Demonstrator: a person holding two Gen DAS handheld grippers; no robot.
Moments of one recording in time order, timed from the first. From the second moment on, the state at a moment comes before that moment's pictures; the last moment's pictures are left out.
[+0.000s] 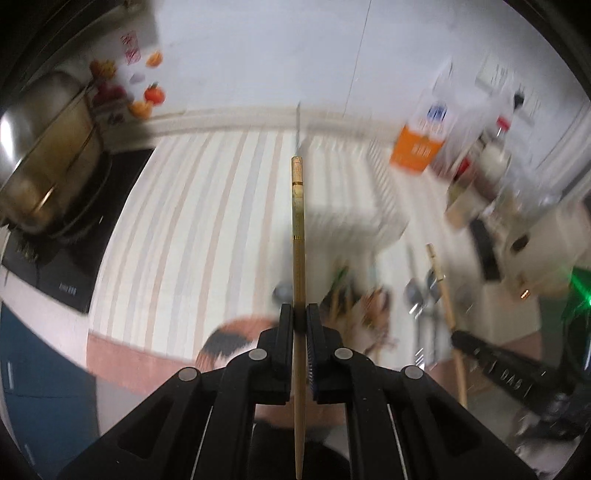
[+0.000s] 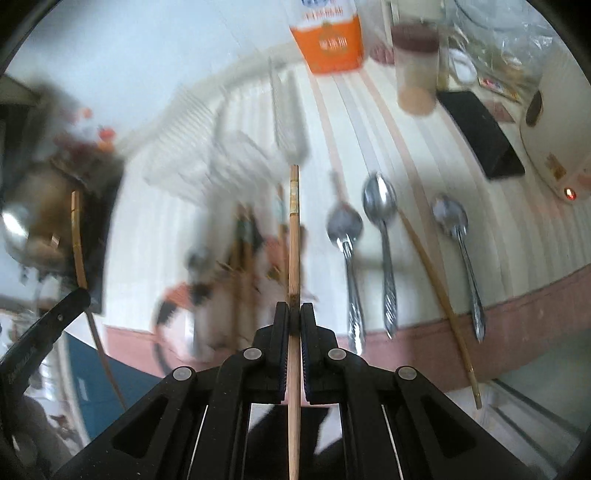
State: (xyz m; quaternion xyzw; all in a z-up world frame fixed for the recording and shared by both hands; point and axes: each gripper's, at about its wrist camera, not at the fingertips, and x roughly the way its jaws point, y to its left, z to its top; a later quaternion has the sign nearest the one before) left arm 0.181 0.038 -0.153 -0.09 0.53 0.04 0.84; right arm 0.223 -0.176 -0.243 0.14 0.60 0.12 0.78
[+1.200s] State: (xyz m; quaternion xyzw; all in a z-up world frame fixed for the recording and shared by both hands) left arm 0.380 0.089 -0.162 -0.05 0.51 0.07 0.85; right arm 0.387 -0.133 -0.182 0.09 0.53 0.04 0.84
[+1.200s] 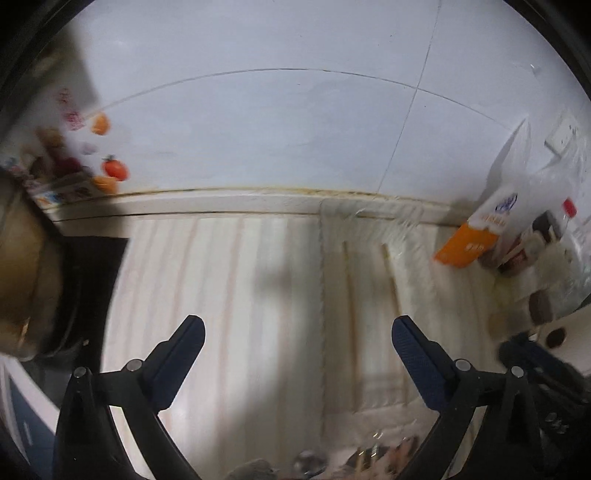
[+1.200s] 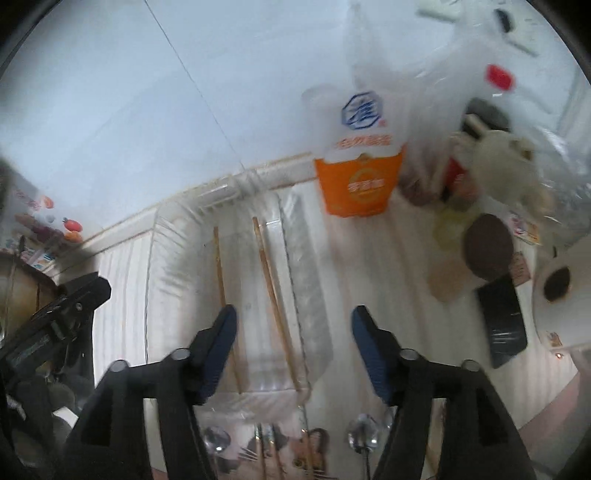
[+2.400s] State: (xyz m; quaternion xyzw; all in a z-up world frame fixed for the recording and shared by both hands) left arm 0.239 0.003 -0.331 0.00 0.66 -0.01 0.75; right arm 0.244 -0.162 -0.375 0.02 0.68 0.04 0.73
